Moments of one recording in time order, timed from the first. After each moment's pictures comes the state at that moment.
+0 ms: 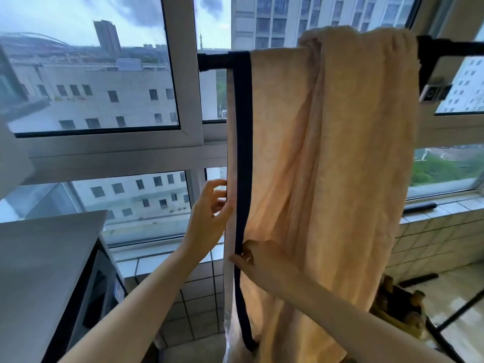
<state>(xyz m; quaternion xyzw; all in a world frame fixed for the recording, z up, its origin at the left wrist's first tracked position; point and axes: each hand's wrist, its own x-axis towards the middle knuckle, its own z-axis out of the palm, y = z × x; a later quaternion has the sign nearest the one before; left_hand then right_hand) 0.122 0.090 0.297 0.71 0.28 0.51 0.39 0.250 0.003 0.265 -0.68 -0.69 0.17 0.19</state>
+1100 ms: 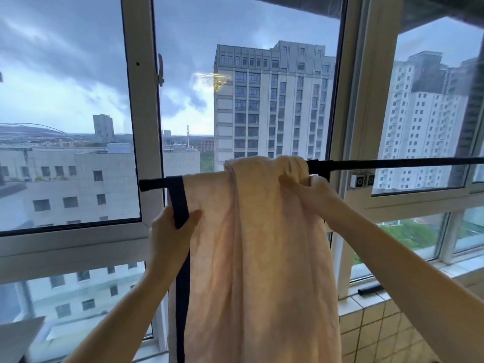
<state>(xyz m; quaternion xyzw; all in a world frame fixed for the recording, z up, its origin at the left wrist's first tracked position) 0.192 0.090 0.447 0.63 0.42 0.61 0.23 0.438 0.006 0.524 -0.70 -0.48 0.12 0.51</state>
